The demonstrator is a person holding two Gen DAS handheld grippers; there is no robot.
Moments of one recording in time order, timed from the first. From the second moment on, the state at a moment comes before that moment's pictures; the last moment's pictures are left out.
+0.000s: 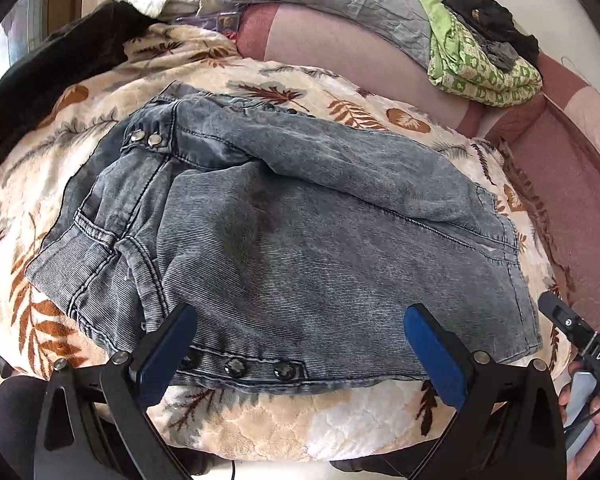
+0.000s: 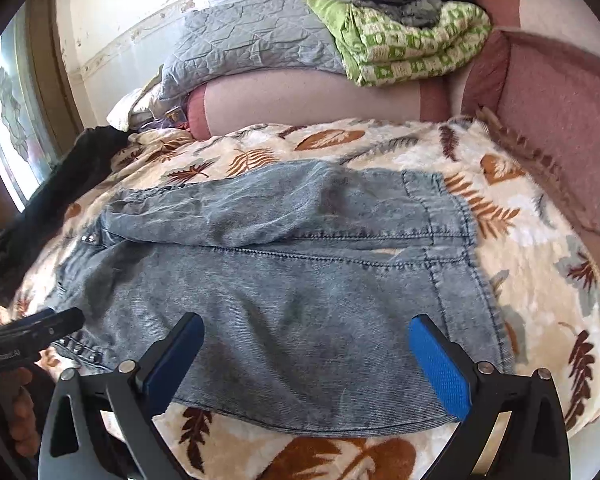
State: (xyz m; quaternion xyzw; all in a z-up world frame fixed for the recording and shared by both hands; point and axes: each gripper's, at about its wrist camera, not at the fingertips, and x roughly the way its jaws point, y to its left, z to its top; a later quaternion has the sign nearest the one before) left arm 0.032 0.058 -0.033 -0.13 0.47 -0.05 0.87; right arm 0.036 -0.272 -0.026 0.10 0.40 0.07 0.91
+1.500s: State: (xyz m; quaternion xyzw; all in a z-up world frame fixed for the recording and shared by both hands) left arm 0.353 0.213 -0.072 -0.13 0.52 0.05 0.84; right arm 0.347 -0.442 -0.102 0.16 0.56 -0.01 0.81
